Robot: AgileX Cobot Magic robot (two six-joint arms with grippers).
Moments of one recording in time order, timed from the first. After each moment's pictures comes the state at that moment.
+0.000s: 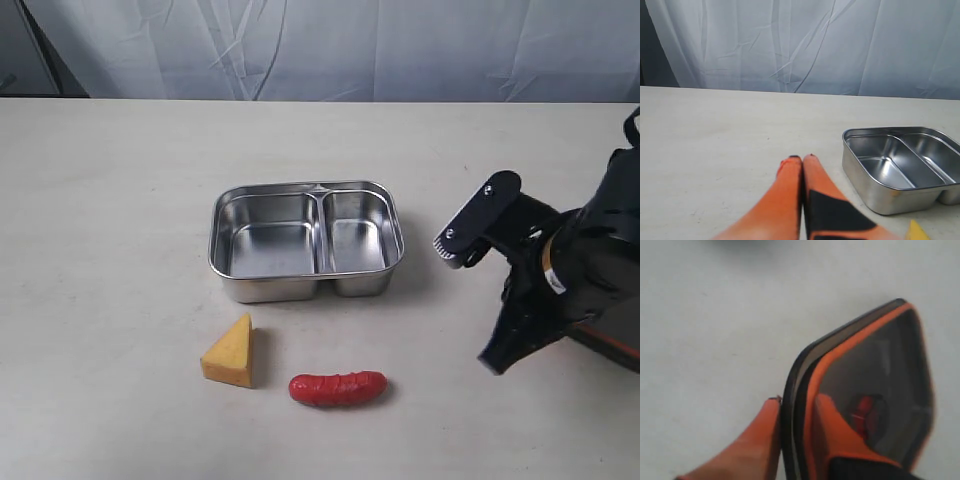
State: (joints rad) left arm -0.06 0.00 0.00 -0.24 0.19 0.07; right arm 0.63 1.41 -0.67 -0.49 0.71 0.17
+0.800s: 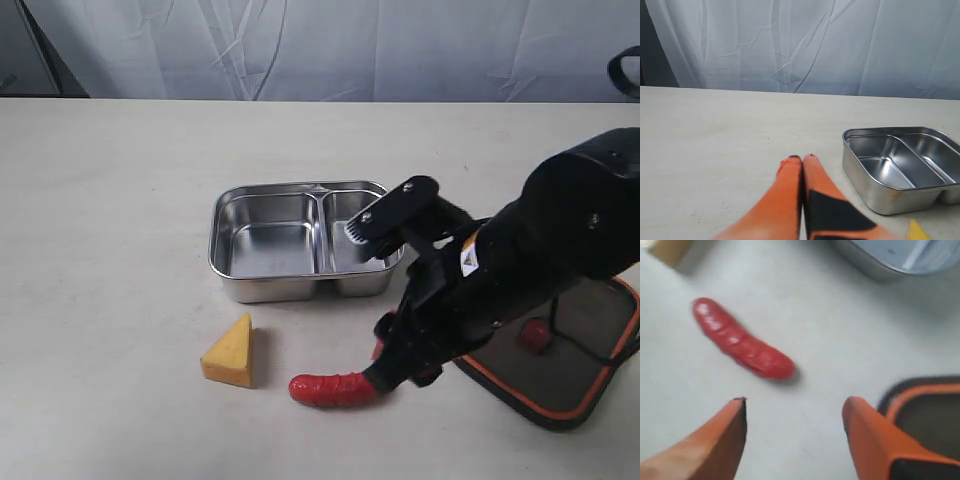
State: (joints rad) left arm -0.06 0.00 0.00 -0.24 0.19 0.07; right arm 0.71 1.45 -0.77 0.19 0.63 -0.22
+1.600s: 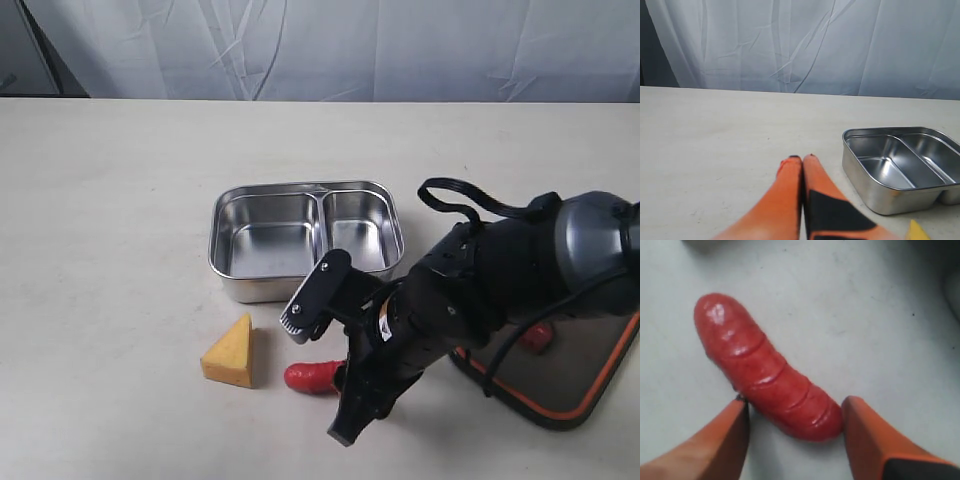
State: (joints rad) left arm -0.06 0.00 0.00 -0.24 0.19 0.07; right arm 0.84 1.76 -0.77 0.05 0.35 -0.27
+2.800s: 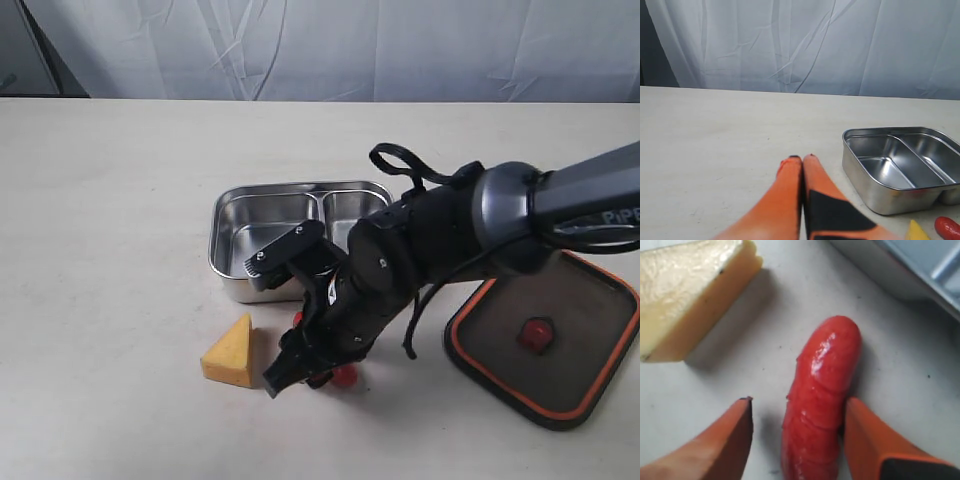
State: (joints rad) left arm -0.06 0.00 0.00 -0.24 0.19 0.07; right arm 0.84 1.89 -0.97 0.21 0.41 -0.14
